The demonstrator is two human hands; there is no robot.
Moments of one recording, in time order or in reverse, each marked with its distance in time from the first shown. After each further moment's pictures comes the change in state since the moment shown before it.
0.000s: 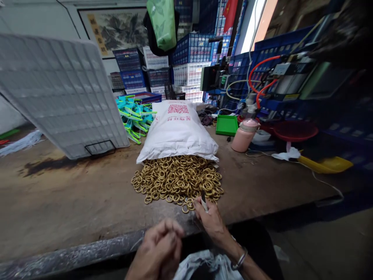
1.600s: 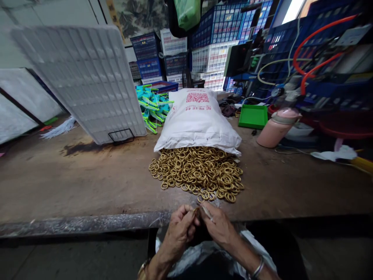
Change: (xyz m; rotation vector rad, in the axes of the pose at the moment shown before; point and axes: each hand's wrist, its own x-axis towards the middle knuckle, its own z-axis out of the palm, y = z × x) left_hand 0.044 -0.038 -0.001 0.029 0.013 0.117; right_hand -0.020 0.010 0.016 -0.498 -0.295 -0.149
